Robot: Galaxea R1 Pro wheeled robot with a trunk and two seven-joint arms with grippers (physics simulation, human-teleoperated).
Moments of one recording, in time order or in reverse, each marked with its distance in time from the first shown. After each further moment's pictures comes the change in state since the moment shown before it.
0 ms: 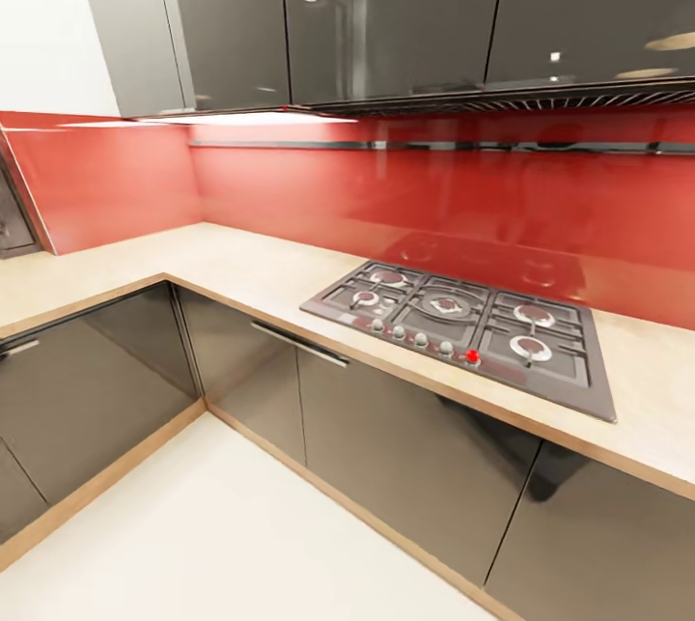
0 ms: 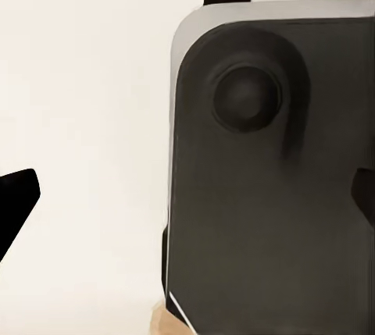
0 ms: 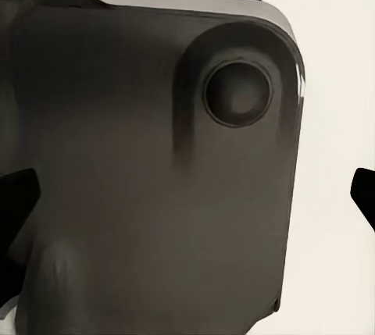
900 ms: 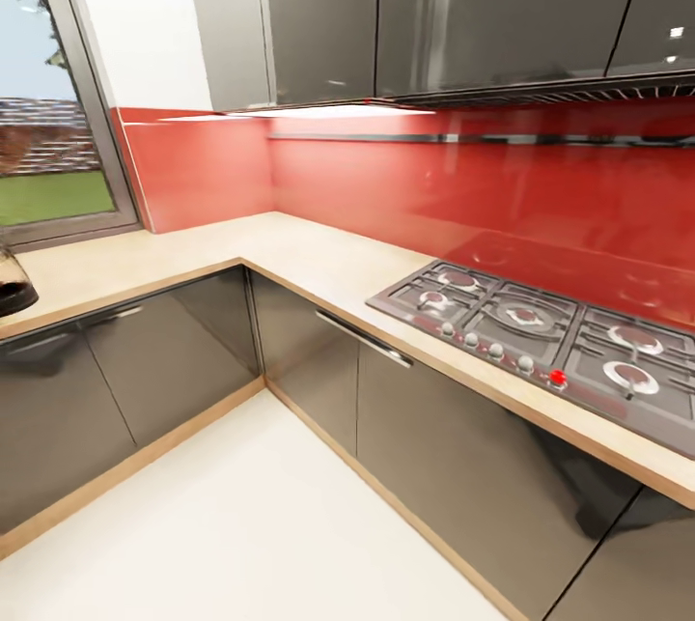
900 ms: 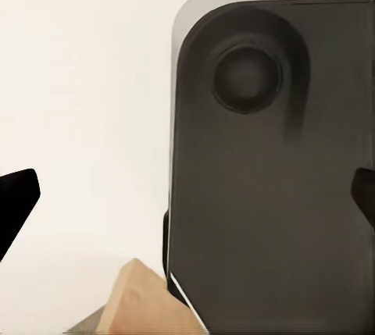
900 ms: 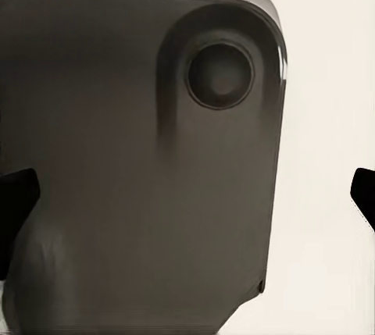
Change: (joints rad) left arm 0.000 0.000 0.001 -0.001 0.001 0.002 -0.001; right arm 0.000 -0.014 0.000 0.000 0.000 -0.001 0.000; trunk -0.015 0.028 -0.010
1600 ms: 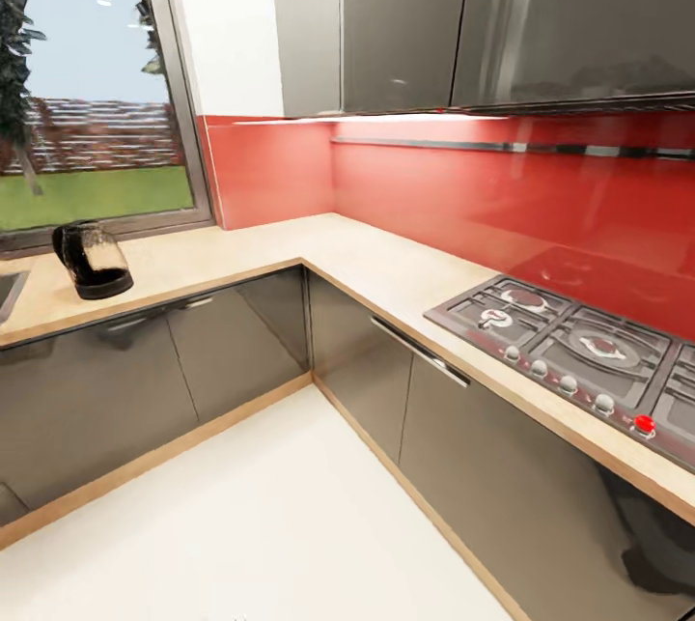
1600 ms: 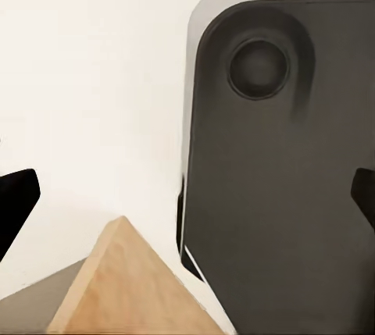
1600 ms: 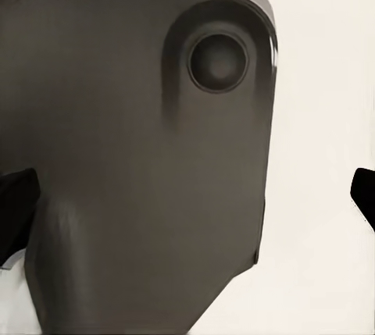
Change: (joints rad) left arm -0.001 0.010 0.003 0.000 0.008 0.002 0.003; right arm 0.000 0.000 0.001 0.001 0.000 0.000 0.003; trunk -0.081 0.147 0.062
